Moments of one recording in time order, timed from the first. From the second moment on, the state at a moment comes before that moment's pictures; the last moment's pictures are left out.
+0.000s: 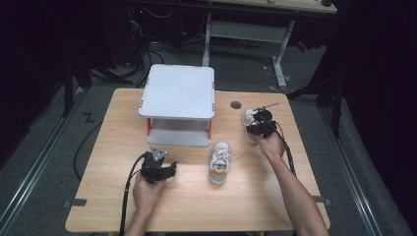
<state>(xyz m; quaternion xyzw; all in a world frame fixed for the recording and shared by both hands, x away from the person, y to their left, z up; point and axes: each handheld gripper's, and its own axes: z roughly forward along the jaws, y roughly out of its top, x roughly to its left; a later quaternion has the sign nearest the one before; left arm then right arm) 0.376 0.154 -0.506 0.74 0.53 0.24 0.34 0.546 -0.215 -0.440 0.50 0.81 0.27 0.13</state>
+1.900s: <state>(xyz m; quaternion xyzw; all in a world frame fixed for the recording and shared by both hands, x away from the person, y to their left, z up) 0.376 0.153 -0.506 0.74 0.53 0.24 0.34 0.384 -0.197 -0.435 0.36 0.85 0.34 0.17</state>
